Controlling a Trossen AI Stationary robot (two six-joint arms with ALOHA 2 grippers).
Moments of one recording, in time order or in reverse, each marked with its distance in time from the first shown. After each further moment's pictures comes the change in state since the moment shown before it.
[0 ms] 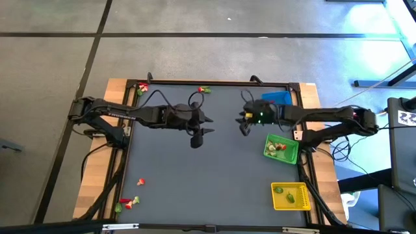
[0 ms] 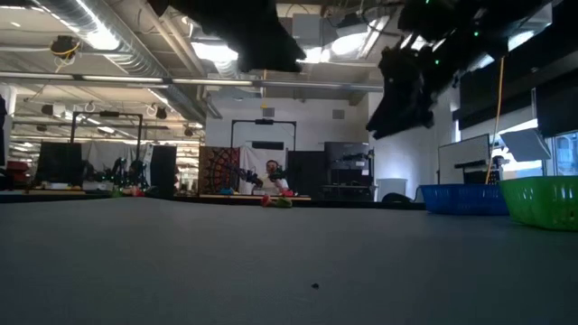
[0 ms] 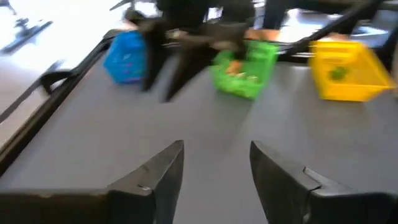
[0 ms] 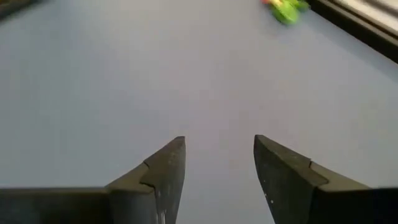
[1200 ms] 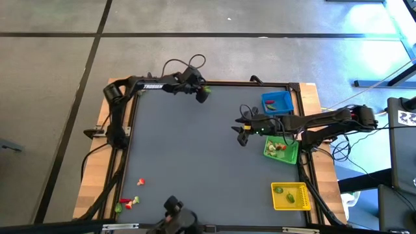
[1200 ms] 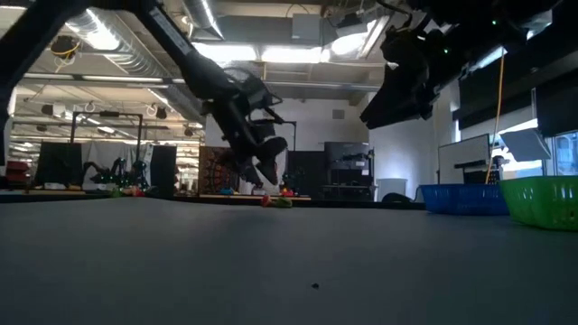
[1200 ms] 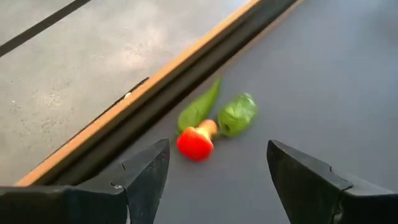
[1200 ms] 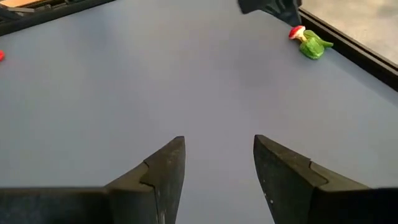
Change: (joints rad) left arm 0.618 0.478 0.207 -0.111 0.026 -0.076; right arm 0.212 0.021 -0.039 0.136 0.202 0.001
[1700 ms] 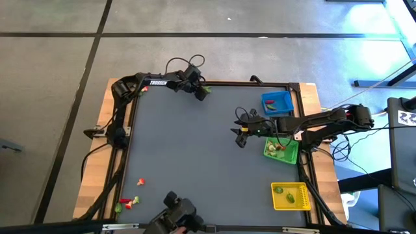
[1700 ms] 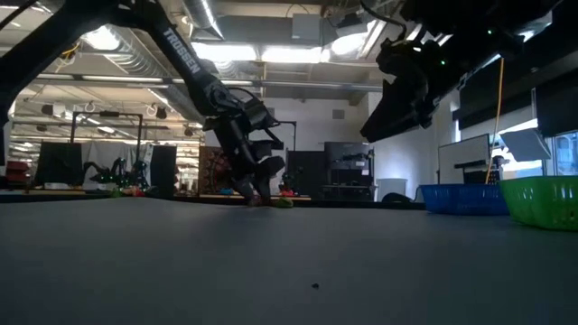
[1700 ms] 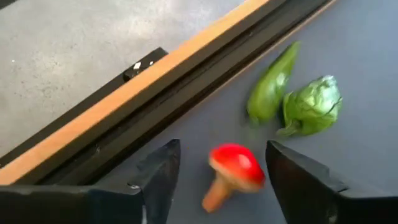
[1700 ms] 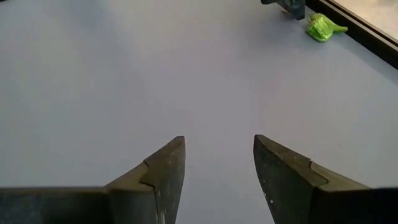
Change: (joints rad) left arm 0.064 0.129 0.074 -0.048 0.038 -0.044; right arm 0.000 0.059 0.000 -0.004 -0.003 -0.001
